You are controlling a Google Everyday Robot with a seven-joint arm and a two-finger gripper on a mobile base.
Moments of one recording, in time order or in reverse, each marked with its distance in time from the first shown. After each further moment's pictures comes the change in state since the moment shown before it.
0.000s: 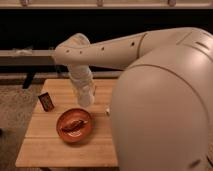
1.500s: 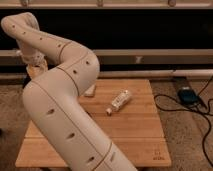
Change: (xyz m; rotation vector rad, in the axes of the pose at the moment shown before) arm -0.196 0.112 -0.013 -0.155 0.043 -0.557
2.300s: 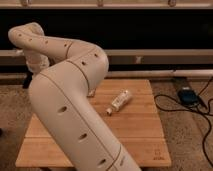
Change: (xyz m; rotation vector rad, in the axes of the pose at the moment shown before) arm 0.022 0.016 0.034 -0.022 0.016 0.018
